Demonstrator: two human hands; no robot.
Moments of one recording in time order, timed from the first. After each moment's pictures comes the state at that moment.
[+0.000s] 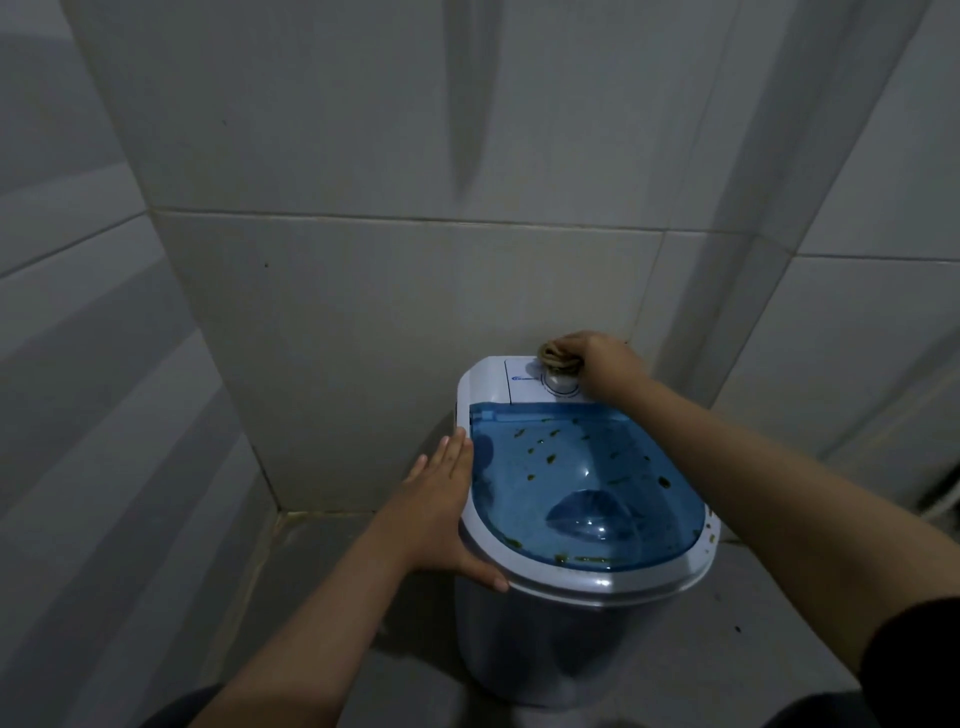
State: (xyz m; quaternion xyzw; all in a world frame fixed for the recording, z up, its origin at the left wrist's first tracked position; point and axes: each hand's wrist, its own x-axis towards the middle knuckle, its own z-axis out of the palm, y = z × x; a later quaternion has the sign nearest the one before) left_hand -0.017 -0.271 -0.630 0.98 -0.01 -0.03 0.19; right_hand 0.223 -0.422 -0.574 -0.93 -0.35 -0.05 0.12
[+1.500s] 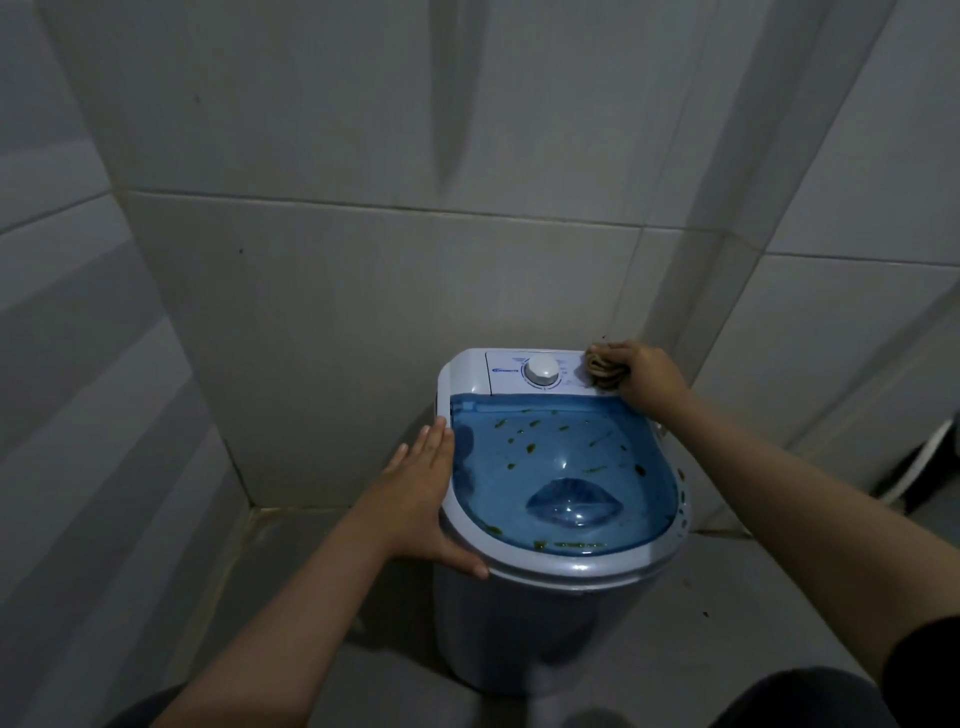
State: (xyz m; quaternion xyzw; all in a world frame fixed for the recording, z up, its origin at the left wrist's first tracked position) left_hand -0.018 -0.270 -0.629 0.98 -0.01 -0.04 0.18; right_hand 0.235 -0.497 -0.590 -0.93 -0.30 -0.08 0.17
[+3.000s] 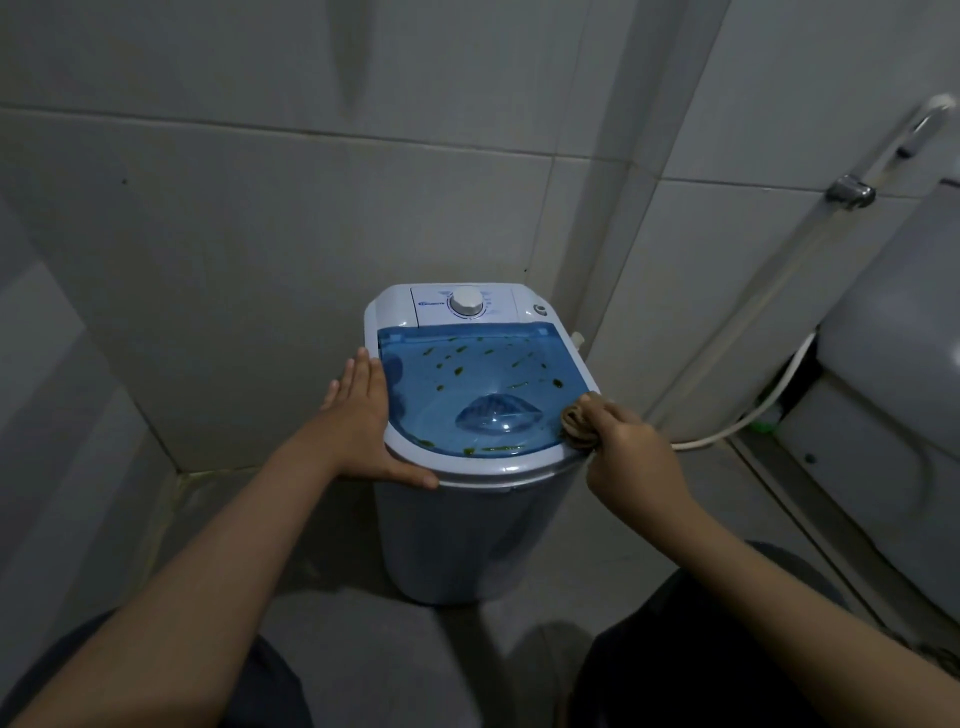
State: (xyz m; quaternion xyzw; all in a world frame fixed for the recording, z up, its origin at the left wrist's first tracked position) left_hand -0.014 -0.282 -0.628 0.98 0.02 -0.09 0.18; right_hand 0.014 -0.567 -0.611 -0.97 -0.18 -0.08 0.13
